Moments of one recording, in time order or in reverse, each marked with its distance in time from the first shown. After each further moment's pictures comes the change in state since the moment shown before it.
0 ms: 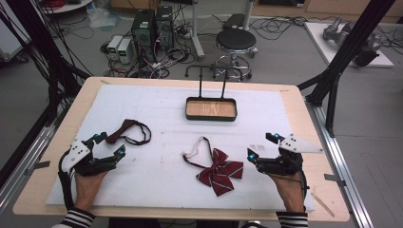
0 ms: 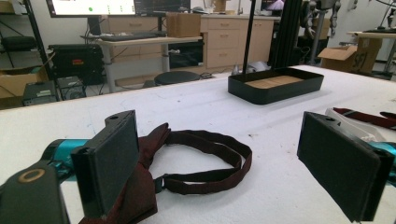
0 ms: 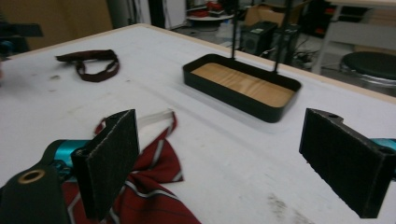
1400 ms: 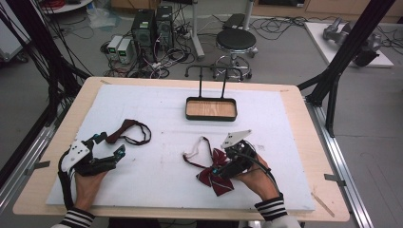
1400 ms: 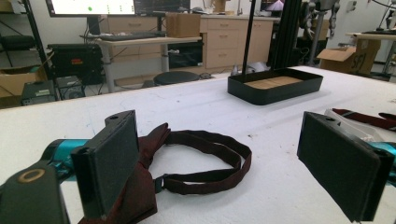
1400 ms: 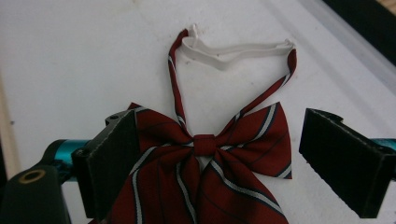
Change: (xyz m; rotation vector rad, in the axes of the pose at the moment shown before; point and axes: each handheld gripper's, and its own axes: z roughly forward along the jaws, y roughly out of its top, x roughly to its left) left arm 0.001 0.000 0.000 0.001 -0.004 -0.006; right arm 0.060 0.014 0.095 0.505 0.266 -0.220
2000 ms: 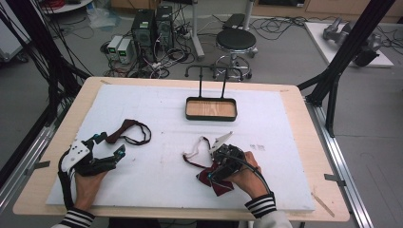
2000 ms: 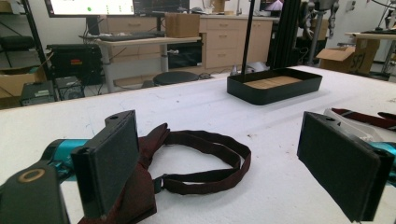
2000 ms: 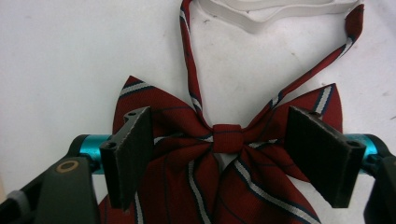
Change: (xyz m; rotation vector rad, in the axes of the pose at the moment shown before) left arm 0.000 0.000 0.000 -0.001 -0.001 0.002; right arm 0.005 0.004 0.035 0.180 0.053 -0.025
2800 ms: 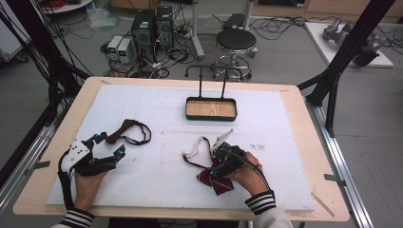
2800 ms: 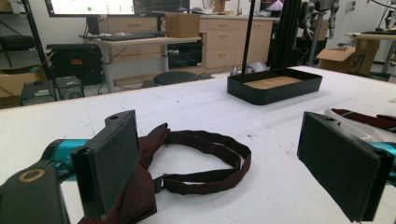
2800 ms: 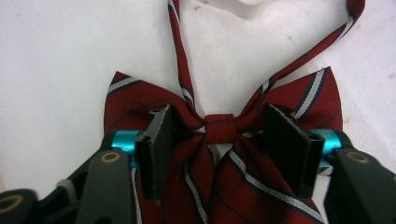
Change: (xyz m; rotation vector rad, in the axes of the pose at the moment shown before) left arm 0.000 0.000 0.000 0.002 0.000 0.000; right arm -0.008 -0.001 0.002 0.039 0.022 0.043
